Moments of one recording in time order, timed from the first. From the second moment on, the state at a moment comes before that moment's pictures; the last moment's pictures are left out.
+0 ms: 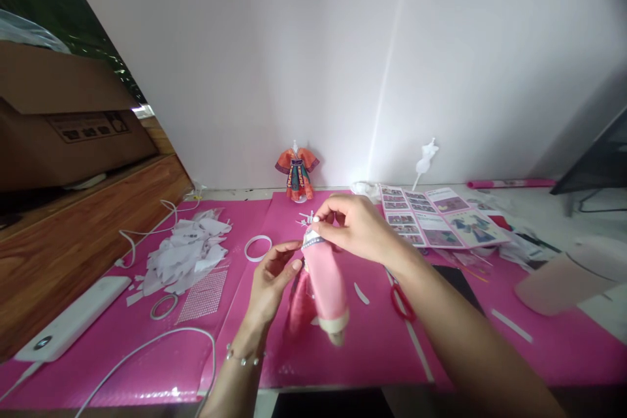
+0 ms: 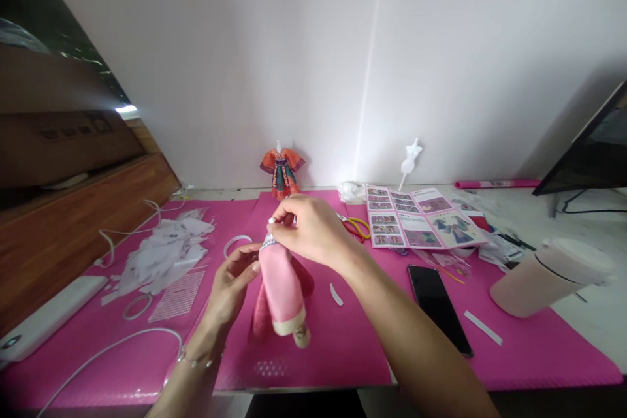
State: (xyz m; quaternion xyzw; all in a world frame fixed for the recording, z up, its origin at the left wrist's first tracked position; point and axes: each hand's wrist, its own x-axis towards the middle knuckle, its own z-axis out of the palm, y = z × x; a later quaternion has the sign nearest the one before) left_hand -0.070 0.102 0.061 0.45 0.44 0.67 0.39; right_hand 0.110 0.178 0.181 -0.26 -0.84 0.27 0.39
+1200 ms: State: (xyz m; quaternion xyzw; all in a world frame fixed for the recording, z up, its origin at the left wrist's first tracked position) left_hand -0.017 0.108 0.084 0.48 0.54 0.58 0.38; right_hand 0.121 0.190 0.167 -0.36 -0.77 0.26 0.45
